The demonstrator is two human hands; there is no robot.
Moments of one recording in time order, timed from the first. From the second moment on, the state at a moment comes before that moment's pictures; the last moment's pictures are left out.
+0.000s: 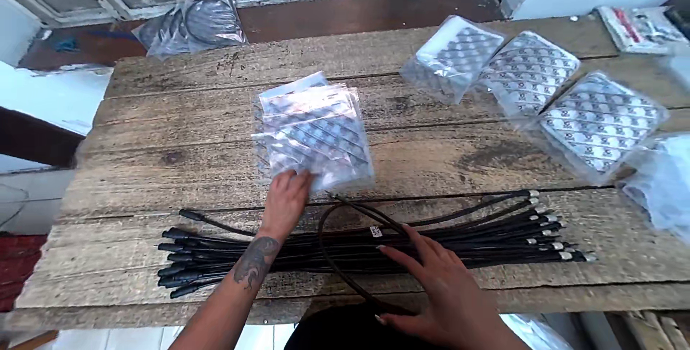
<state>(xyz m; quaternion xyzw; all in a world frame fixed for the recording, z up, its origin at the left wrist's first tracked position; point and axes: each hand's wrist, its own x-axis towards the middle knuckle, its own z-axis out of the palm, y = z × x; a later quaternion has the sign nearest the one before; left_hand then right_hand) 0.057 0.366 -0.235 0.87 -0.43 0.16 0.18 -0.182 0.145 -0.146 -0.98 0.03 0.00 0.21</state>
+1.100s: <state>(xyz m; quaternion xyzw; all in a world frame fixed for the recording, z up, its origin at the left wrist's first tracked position) -0.159 0.417 -0.240 0.82 -0.10 -0.29 0.48 -0.211 0.199 -0.250 -0.97 -0.11 -0.12 0.16</state>
